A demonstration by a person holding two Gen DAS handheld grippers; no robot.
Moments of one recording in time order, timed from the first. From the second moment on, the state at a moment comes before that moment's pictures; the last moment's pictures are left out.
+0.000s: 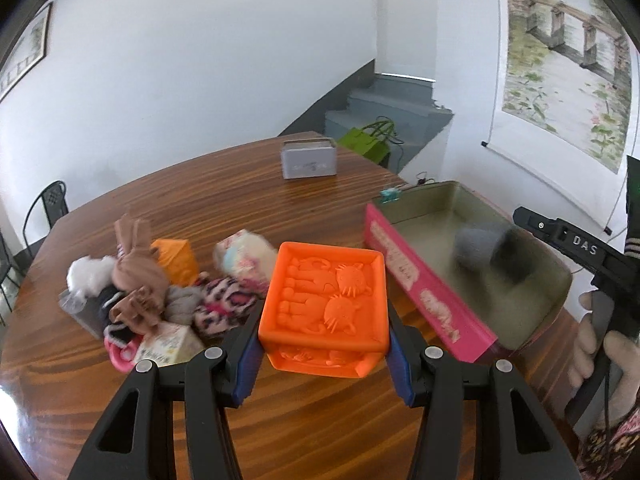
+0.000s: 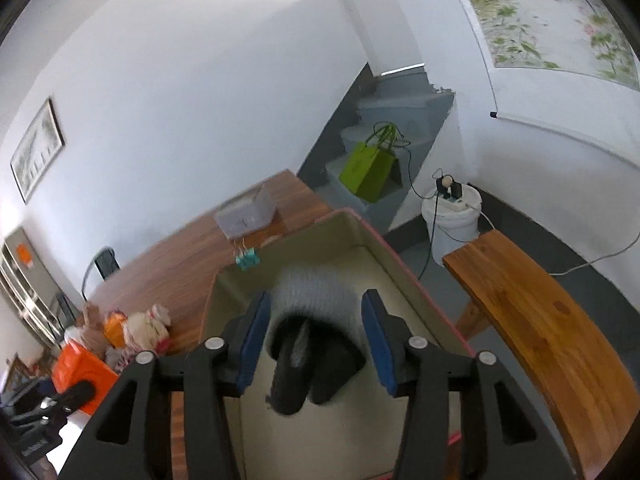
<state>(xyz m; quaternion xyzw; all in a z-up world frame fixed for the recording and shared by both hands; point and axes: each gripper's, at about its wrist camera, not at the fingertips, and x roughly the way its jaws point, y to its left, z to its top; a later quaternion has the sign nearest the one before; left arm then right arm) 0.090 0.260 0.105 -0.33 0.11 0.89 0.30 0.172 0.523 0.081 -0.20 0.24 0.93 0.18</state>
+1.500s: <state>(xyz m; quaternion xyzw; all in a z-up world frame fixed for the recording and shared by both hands) 0.042 0.324 0.116 -0.32 0.04 0.88 0.34 0.206 0.528 0.095 -0.12 0.19 0.91 0.34</state>
